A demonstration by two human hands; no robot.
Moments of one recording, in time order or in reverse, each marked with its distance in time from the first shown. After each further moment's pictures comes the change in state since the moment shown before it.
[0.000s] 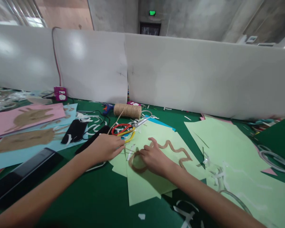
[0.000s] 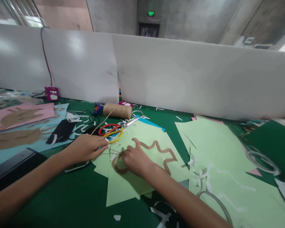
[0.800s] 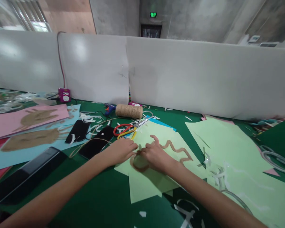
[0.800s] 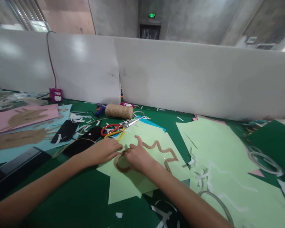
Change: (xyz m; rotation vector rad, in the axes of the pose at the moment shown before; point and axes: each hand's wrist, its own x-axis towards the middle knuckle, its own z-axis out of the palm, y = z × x) left_hand 0.025 0.029 0.018 -0.075 -0.155 0.070; right_hand 0.001 0.005 -0.002 0.111 -0.012 0.050
